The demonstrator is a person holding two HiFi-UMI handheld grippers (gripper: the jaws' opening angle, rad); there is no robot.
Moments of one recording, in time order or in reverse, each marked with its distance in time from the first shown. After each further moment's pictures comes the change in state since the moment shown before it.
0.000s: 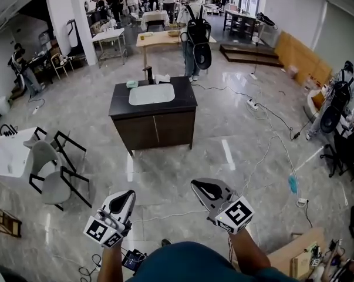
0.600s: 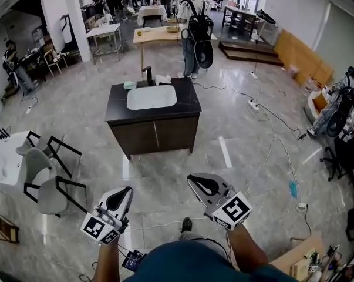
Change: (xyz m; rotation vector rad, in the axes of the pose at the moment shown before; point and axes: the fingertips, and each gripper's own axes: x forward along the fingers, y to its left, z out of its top) left arm 0.070 0.137 -0.015 -0.007 0.016 -0.012; right arm 0.130 -0.083 -0.009 -0.017 0.005 -0.003
